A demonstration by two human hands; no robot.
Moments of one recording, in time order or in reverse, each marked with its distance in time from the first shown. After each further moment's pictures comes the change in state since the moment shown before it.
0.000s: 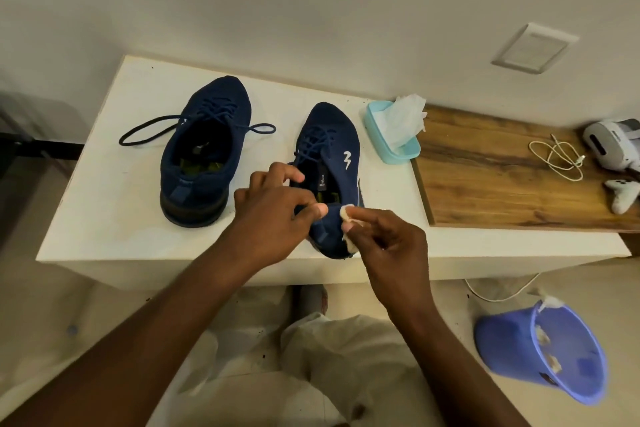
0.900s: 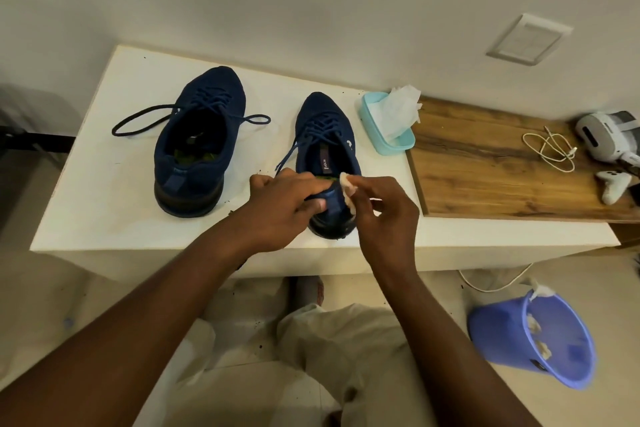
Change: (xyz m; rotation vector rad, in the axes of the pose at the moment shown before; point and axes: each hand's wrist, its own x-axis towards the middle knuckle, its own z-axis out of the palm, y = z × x) left_hand 0.012 -0.005 0.011 -0.014 -0.116 0.209; right_hand 0.025 0.002 0.006 -0.154 0.154 -0.222
